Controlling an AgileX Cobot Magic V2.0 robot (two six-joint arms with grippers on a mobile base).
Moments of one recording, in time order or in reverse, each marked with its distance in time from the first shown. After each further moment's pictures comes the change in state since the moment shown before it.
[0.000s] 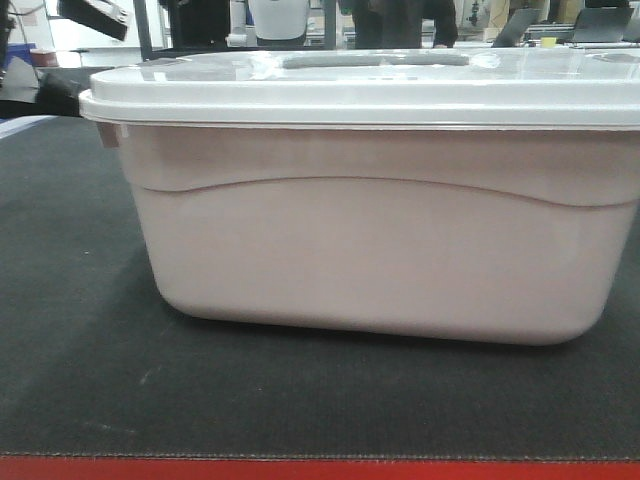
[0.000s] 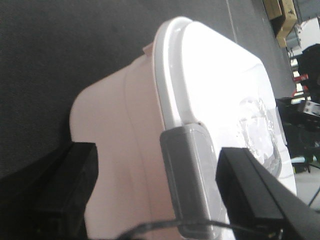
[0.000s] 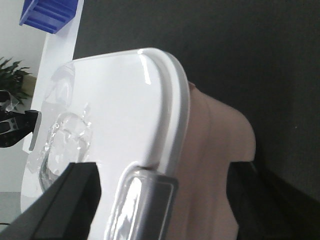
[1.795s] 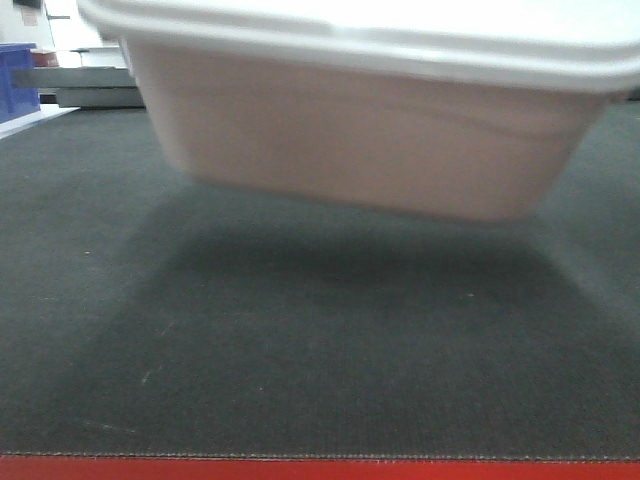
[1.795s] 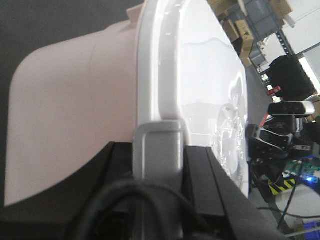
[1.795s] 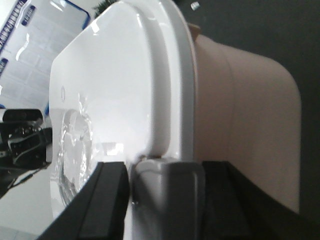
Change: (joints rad) left arm -0.103 -0.124 -0.161 -0.116 -0.058 -0.056; right arm 0.123 -0.134 0.151 0.428 -0.084 -0.197
